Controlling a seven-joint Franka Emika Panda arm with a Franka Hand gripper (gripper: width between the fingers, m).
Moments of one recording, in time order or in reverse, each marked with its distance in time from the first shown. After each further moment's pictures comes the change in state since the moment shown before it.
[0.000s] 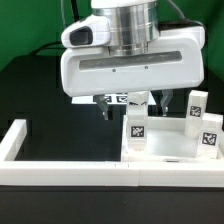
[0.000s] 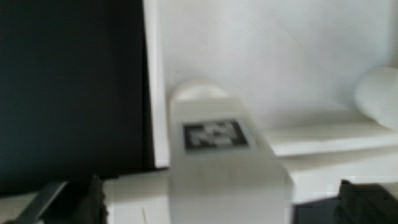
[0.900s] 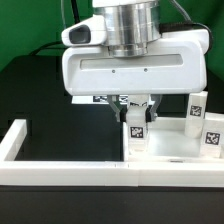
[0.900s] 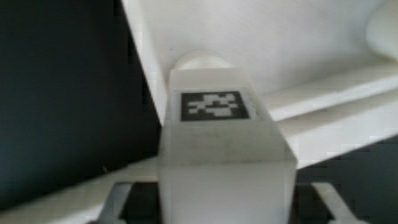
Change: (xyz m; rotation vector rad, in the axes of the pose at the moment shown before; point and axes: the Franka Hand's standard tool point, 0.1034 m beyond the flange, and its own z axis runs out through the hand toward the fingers) arm -0.002 -0.001 0.004 0.008 0.043 0.357
